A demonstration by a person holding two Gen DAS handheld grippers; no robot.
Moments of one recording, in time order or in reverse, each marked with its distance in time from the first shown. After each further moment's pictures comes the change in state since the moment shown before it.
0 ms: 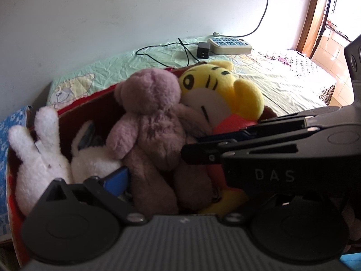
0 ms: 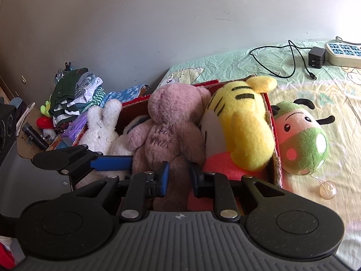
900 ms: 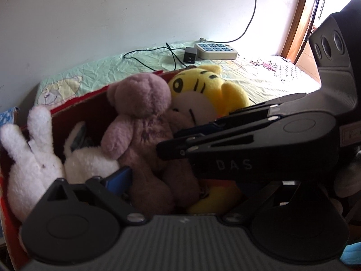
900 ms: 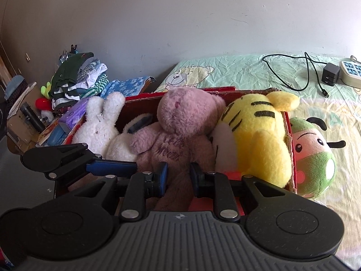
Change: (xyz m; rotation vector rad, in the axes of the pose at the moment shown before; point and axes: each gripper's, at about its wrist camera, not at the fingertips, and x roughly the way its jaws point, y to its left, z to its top) left arm -0.006 0.004 -0.003 -0.007 -0.028 -0.088; right arm 0.017 0.009 0.011 -0.103 0.031 0.000
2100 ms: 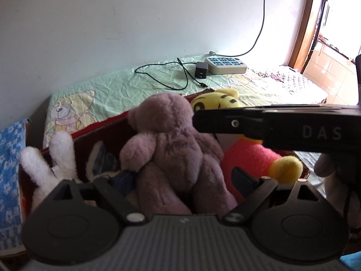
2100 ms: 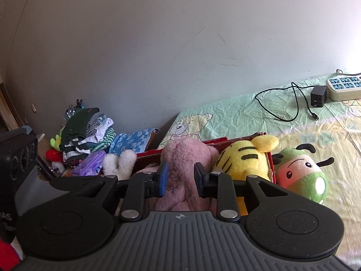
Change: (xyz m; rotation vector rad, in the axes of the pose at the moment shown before) left arm -0.015 0.012 0.012 0.006 -0.065 0.037; right arm -0.048 -0.004 0.004 0.092 -0.246 0.054
